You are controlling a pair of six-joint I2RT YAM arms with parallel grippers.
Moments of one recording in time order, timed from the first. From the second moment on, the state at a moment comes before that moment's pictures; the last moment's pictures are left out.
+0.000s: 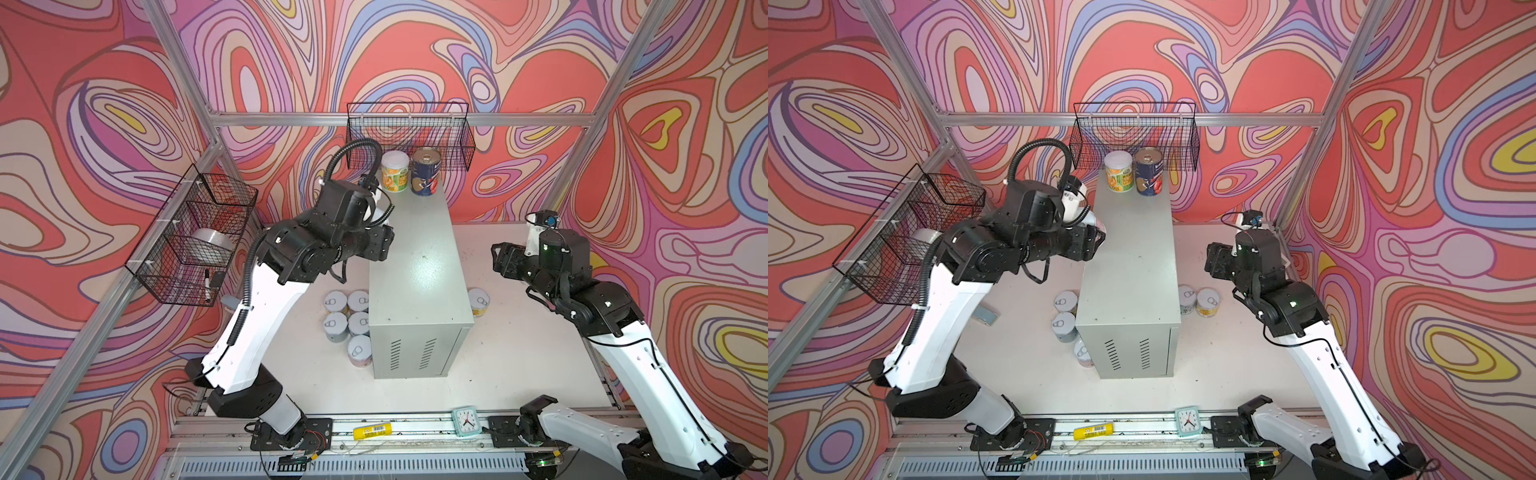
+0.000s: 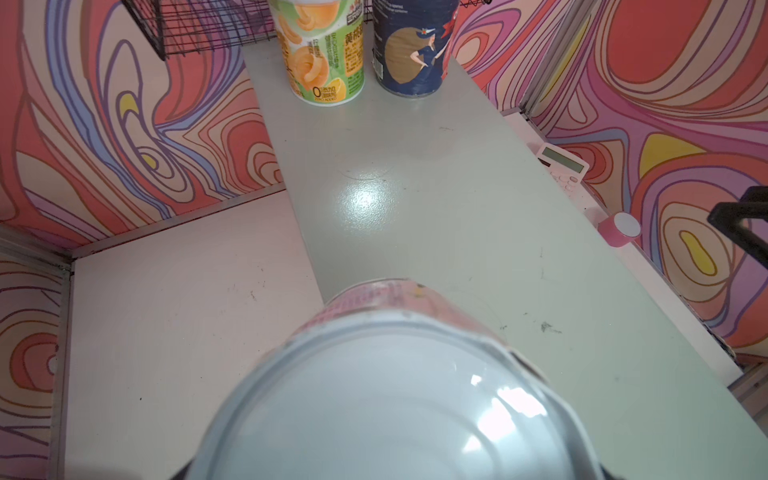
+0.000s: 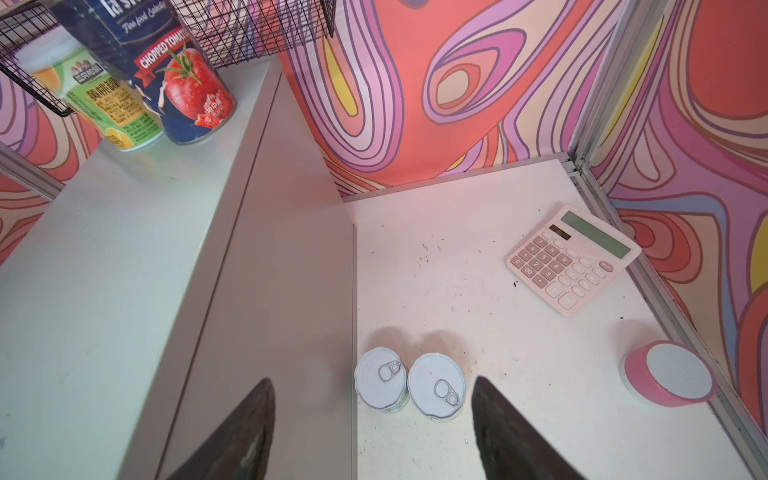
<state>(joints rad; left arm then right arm) -0.71 1.63 2.29 -1.29 -0.21 -0.23 0.39 1.07 1.41 -0.82 0.25 0.41</state>
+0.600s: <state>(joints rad) -0.71 1.90 2.47 -1.26 -0.20 -0.18 0.39 1.09 1.41 -0.75 0.25 0.39</state>
